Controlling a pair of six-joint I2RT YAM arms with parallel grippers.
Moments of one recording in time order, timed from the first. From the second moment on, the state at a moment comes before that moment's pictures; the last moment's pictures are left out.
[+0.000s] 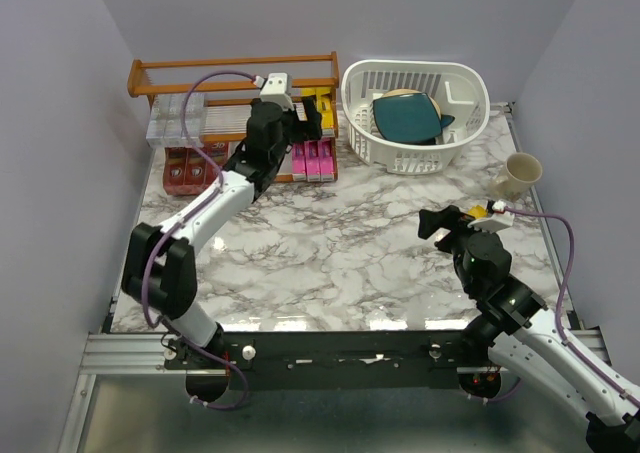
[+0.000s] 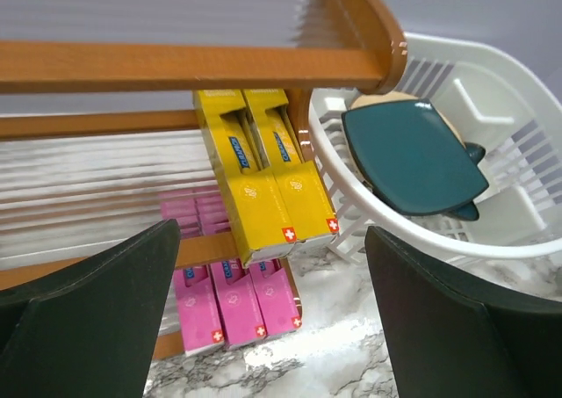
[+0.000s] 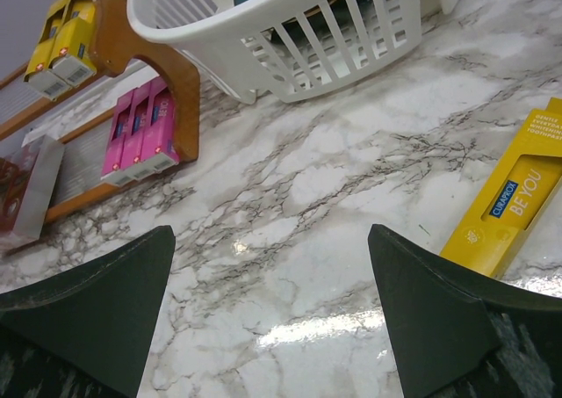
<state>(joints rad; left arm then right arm) -0.46 1.64 1.28 0.23 -0.14 -0.31 0.64 0.50 0.43 -0.16 0.61 0.60</state>
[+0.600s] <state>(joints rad) -0.46 0.76 0.84 -0.24 -0.24 -0.33 0.61 0.84 0.68 -0.50 0.71 0.74</state>
